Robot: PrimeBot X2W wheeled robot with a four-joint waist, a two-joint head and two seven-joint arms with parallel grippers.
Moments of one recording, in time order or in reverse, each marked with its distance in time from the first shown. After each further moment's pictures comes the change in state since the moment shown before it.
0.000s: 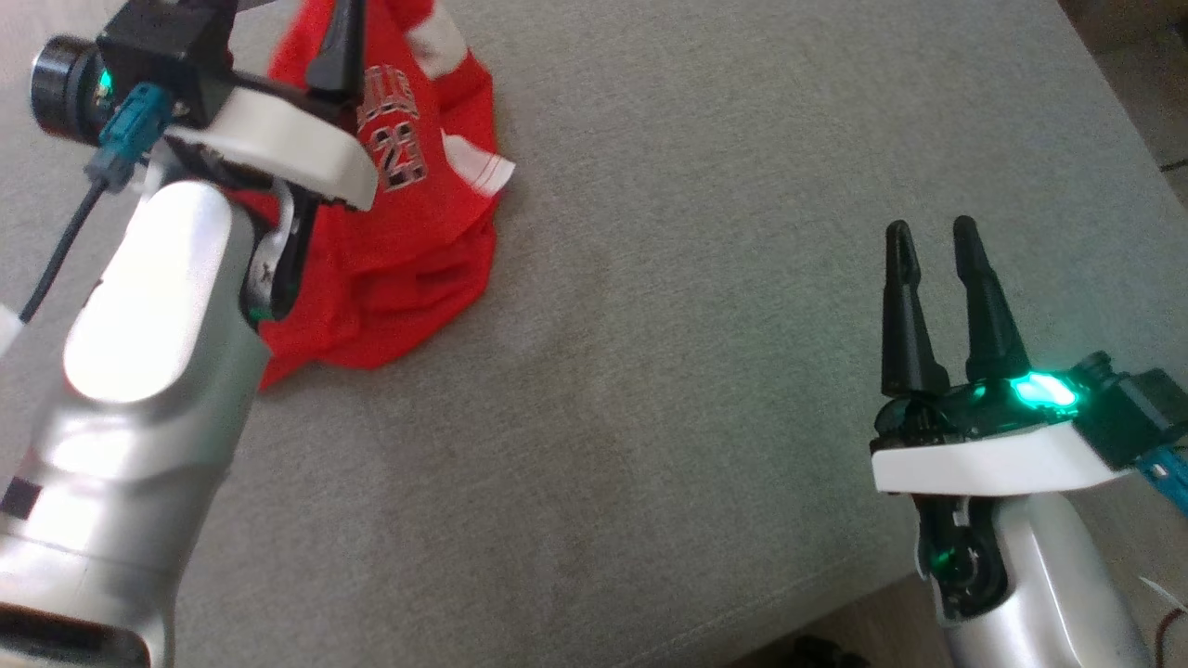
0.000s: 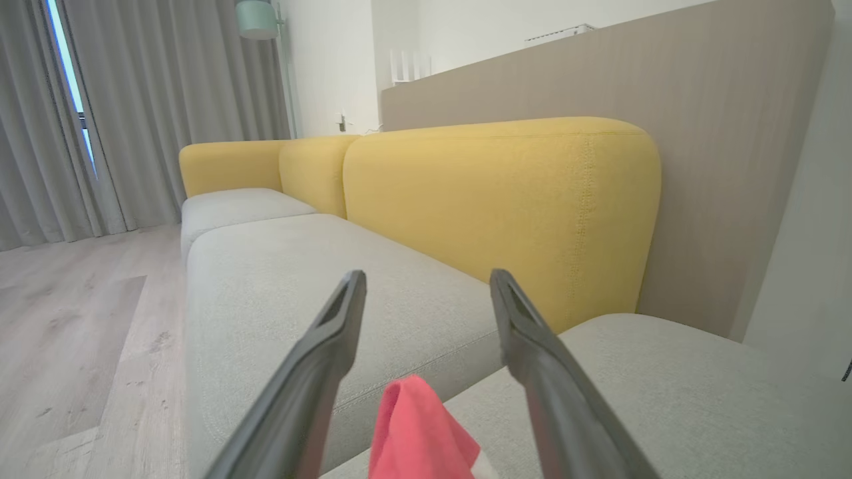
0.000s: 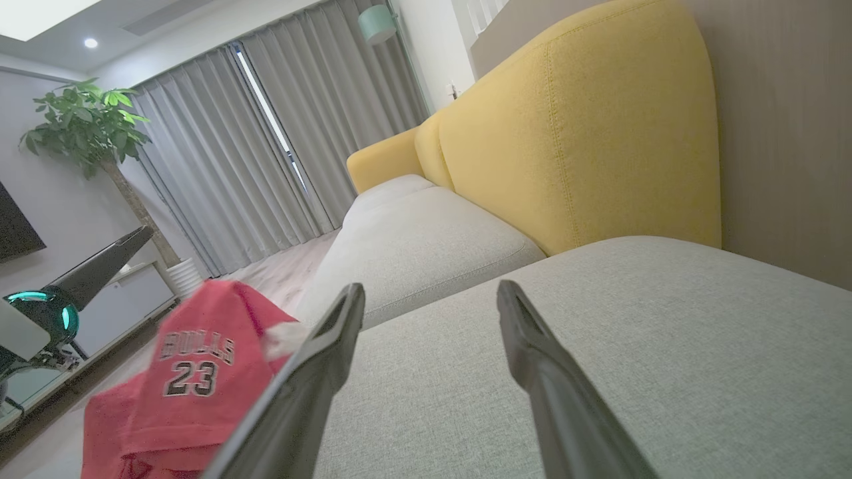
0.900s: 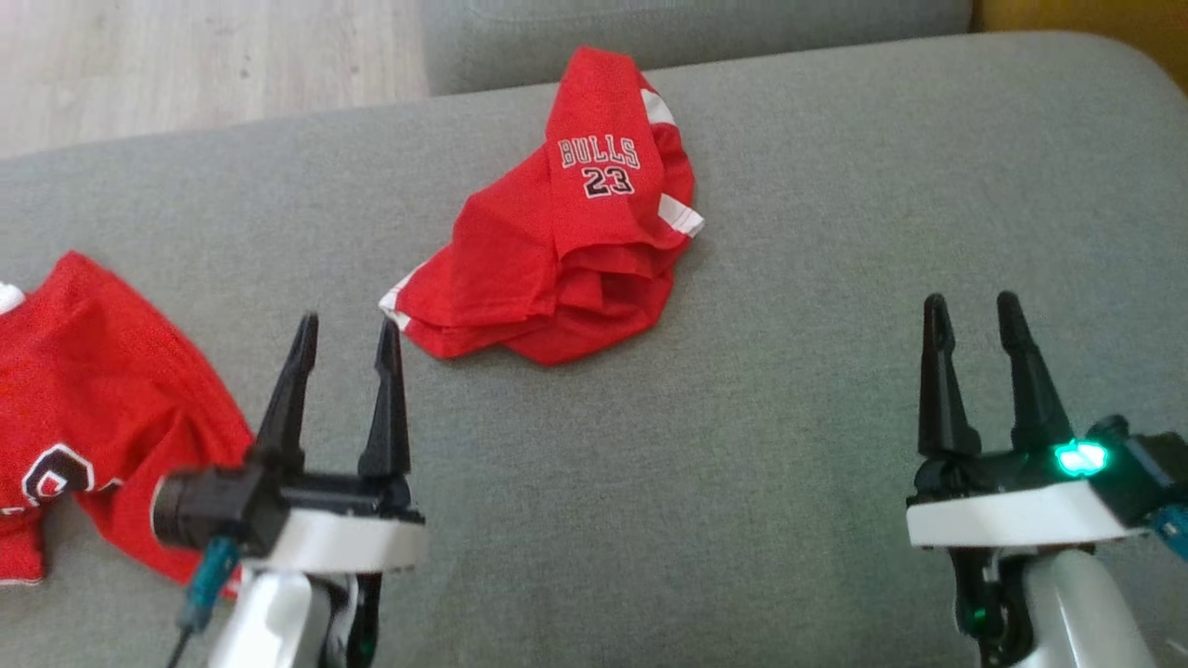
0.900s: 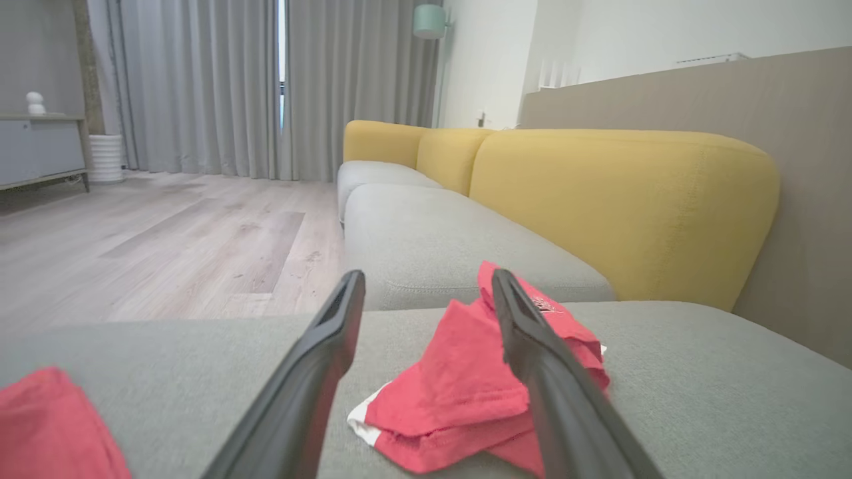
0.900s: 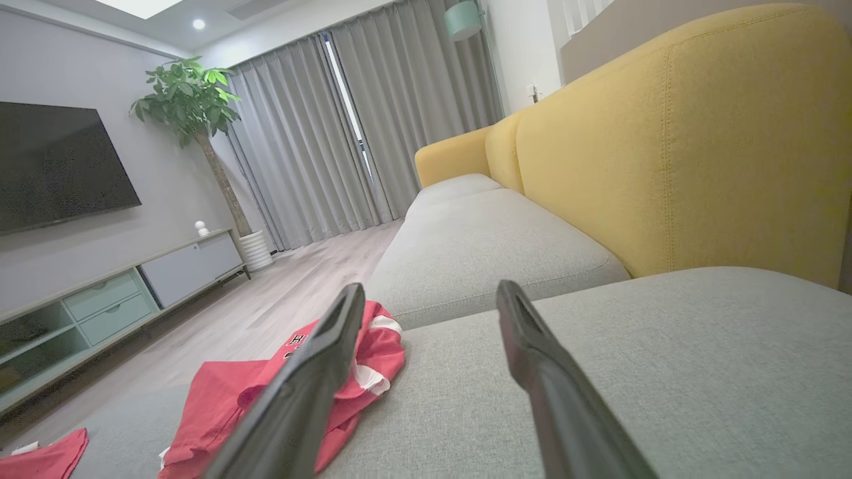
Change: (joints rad) left arm 0.708 -0.102 0.161 -0.287 0.065 0.017 -0.196; right arm 0.102 0.000 -0.108 0.030 -0.134 0.000 0.000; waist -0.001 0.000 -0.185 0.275
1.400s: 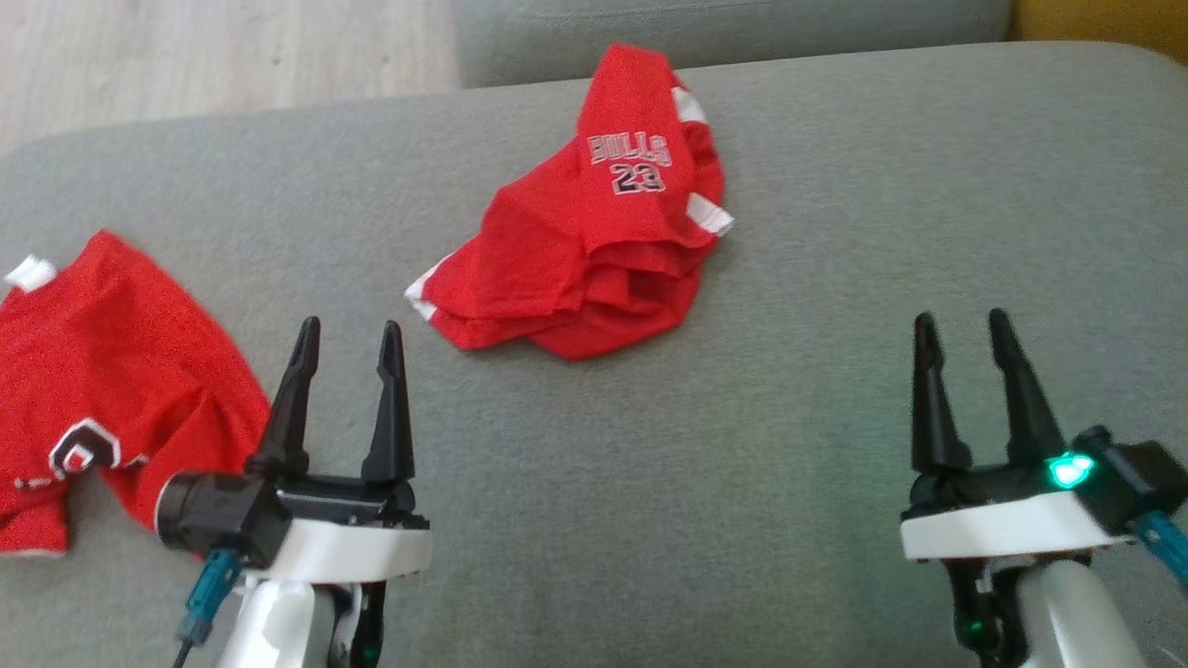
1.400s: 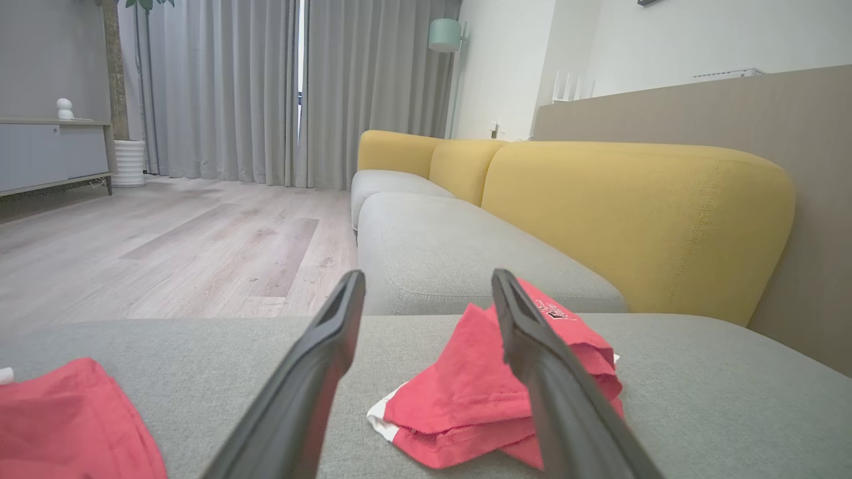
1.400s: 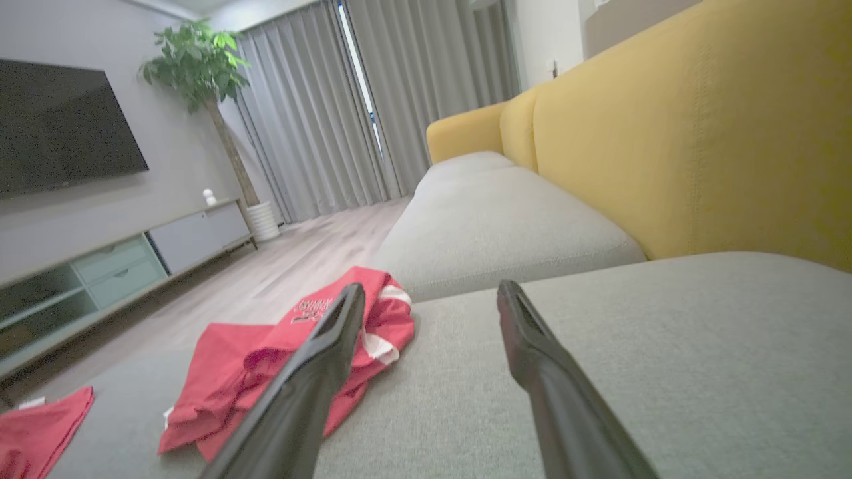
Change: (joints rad) left arm 0.055 -0.117 0.129 -0.017 0.114 -0.108 0.000; right arm 0.023 0.000 -0.002 0.015 -0.037 0.000 0.000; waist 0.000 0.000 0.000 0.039
